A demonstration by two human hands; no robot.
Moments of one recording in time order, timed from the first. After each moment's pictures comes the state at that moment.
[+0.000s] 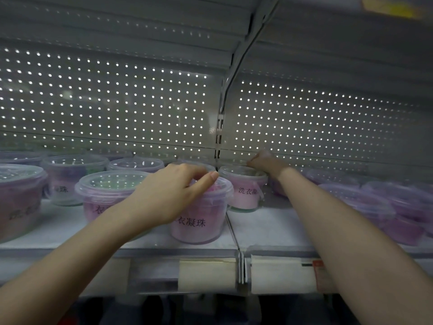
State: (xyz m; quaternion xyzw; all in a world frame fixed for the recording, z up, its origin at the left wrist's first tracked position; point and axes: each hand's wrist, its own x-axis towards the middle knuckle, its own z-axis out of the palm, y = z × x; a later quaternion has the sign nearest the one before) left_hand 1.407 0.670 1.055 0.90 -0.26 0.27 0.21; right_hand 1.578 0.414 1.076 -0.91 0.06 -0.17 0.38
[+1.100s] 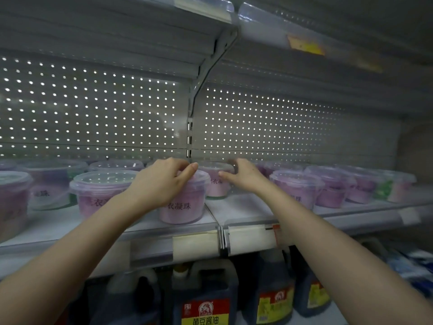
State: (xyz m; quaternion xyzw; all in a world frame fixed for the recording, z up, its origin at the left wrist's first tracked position) left_hand 1.401 0.670 1.056 0.89 -0.28 0.27 0.23; right_hand 1.437 0.443 1.052 -0.94 0.00 -0.27 0.23
